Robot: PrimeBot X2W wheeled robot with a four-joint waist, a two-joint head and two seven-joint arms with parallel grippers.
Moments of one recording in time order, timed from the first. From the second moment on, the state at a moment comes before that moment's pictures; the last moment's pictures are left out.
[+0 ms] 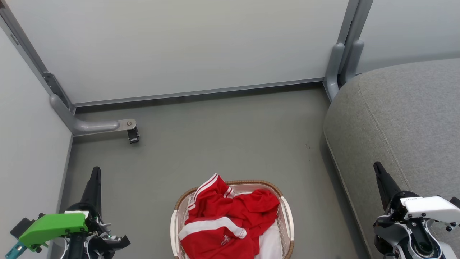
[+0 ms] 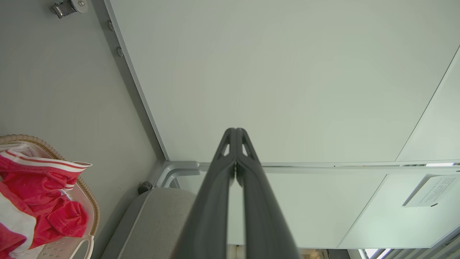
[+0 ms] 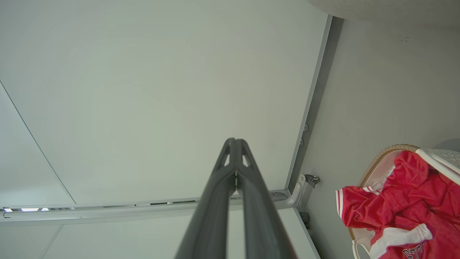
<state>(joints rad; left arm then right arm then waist) -0.10 0.05 0.11 0.25 -1.61 -0.13 0.11 -0.10 -0.05 -0.11 0.25 1.61 0.13 0.11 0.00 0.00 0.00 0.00</state>
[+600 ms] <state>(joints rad) -0.10 0.05 0.11 0.25 -1.61 -0.13 0.11 -0.10 -0.05 -0.11 0.25 1.61 0.13 0.11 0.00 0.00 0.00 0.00</state>
